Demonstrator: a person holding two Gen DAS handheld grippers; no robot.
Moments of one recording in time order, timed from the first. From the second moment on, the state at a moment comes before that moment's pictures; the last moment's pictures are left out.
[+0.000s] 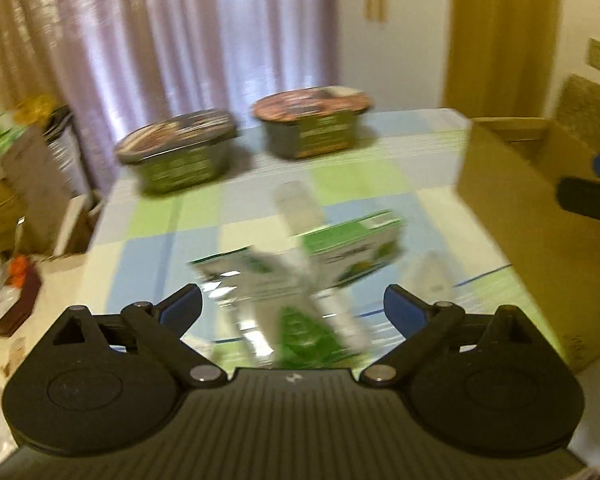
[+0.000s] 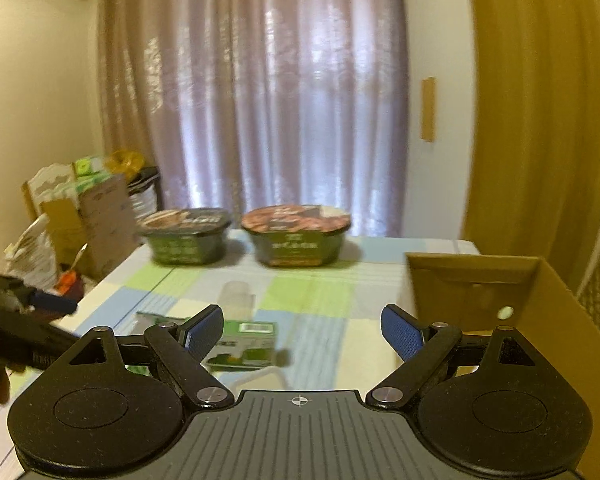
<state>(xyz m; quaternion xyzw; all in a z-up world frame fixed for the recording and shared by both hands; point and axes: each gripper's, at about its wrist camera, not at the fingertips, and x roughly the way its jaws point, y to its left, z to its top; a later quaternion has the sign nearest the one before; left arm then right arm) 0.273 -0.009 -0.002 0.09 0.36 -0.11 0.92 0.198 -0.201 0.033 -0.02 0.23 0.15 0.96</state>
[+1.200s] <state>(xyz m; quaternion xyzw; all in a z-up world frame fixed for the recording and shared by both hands) 0.312 0.072 -0.096 0.15 0.50 -0.05 0.85 0.260 -0.159 -0.064 -0.10 0.37 0.21 0.90</state>
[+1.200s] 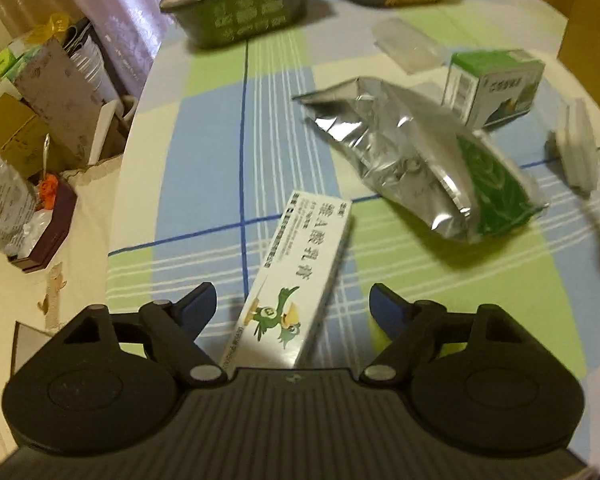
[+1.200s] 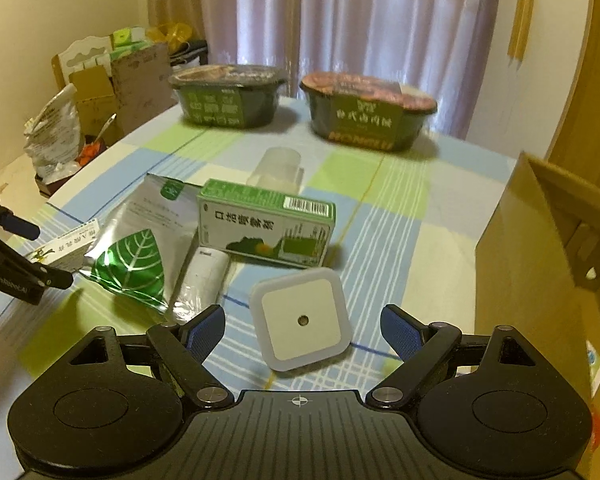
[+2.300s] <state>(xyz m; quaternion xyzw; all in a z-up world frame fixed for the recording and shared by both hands) 0.314 0.056 -0.091 0.07 0.51 -0.10 0.85 0.289 -0.143 -0.102 -0.16 0.40 0.23 0.87</state>
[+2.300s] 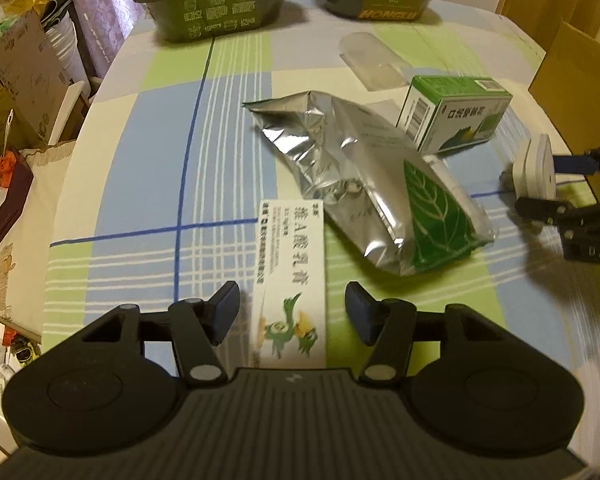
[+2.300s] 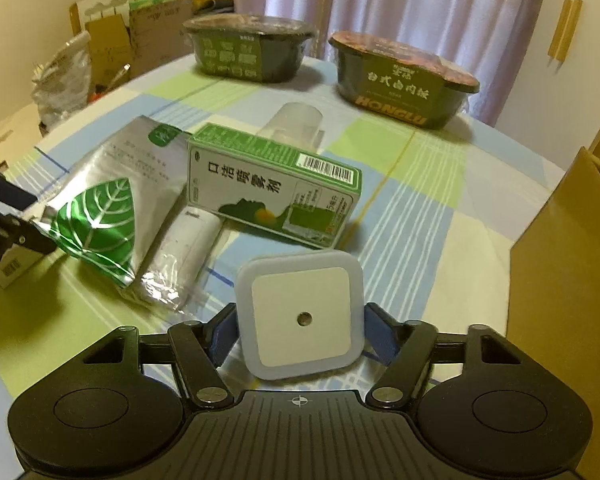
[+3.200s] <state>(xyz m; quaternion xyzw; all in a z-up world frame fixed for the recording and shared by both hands) 0.315 0.046 -0.098 0.10 0.53 -0.09 0.84 0.289 -0.146 -0.088 -0.12 0.44 0.21 0.86</state>
